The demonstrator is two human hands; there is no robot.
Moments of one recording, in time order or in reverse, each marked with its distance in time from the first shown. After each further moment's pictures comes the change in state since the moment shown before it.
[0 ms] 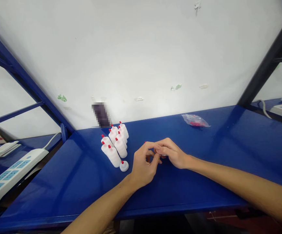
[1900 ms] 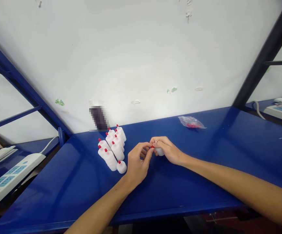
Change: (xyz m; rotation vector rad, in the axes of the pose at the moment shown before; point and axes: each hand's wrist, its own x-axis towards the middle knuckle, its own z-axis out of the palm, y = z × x) left_hand 0.008 -0.008 -0.006 0.227 0.071 -0.067; right_hand 0.010 -0.001 -0.008 0.102 0.168 0.111
